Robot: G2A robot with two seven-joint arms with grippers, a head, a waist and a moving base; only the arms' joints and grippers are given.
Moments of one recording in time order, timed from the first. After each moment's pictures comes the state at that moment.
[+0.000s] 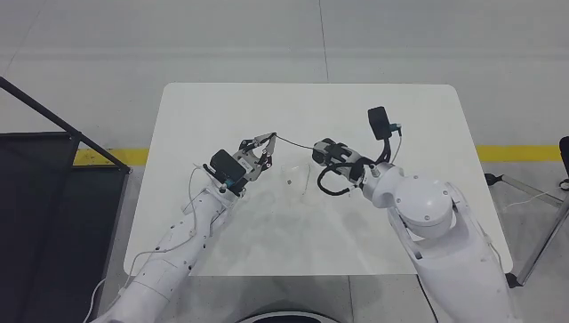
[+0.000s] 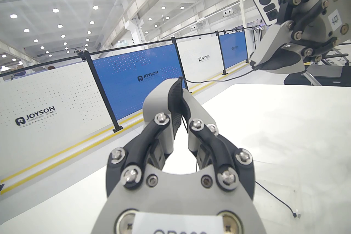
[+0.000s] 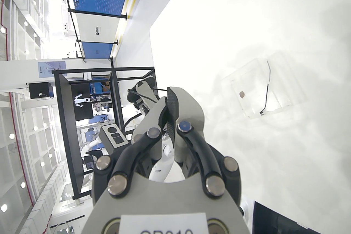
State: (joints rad) left arm 1.03 -1.30 -1.08 -1.15 1.58 -0.19 0.90; right arm -1.04 -1.19 1.14 -1.95 -0.02 0.70 0.52
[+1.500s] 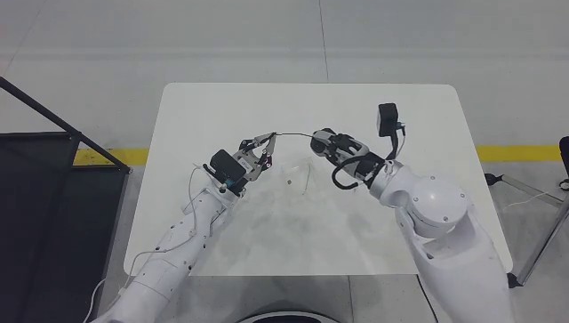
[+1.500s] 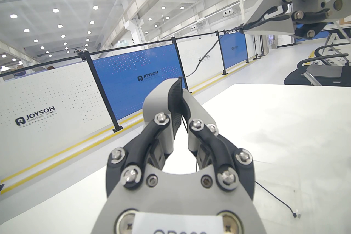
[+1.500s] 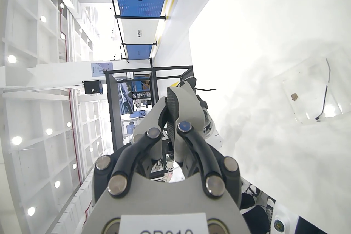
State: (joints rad) left arm 1.03 -1.30 -1.08 -1.15 1.58 -0.19 0.90; right arm -1.08 -1.21 1.20 -1.94 0.21 0.55 0.43
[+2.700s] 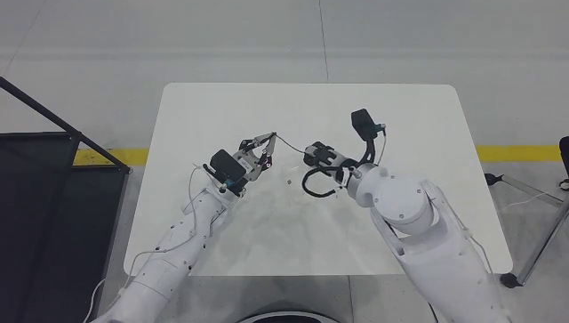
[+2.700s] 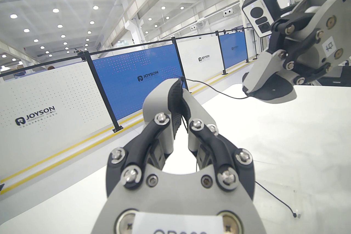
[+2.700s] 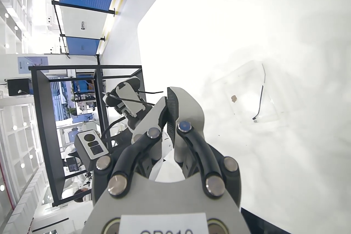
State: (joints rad) left arm 1.03 -1.30 -1.08 -1.15 1.58 -0.19 0.90; right arm -0.99 -1.21 1.04 -1.88 -0.12 0.69 0.51
